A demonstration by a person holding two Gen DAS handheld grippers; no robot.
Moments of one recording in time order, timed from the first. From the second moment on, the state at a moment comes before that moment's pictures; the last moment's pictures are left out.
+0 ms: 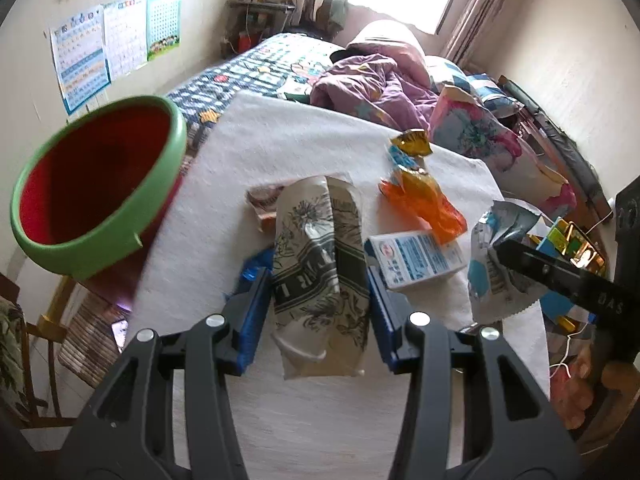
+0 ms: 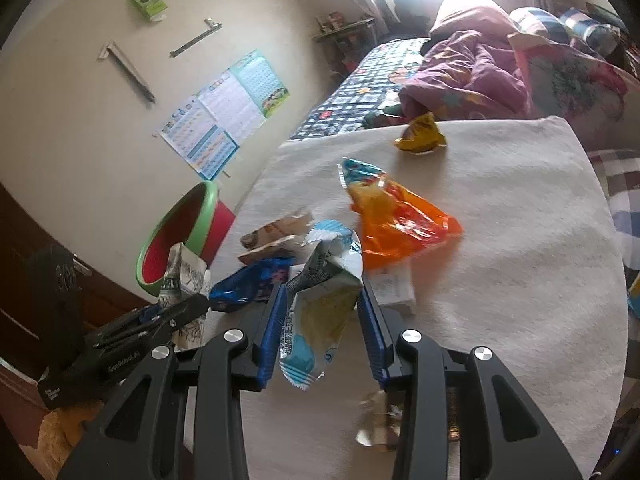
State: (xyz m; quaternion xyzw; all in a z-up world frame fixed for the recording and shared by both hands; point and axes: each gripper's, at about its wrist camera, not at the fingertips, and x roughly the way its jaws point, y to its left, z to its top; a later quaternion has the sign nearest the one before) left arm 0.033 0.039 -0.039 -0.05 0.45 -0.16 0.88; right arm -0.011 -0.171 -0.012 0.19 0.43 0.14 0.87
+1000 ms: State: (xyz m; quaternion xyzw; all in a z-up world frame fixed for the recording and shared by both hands) left arm 0.084 0.145 -0.035 -0.05 0.43 -0.14 0.89; right arm 0.051 -0.060 0.017 0.13 0.42 0.16 0.88
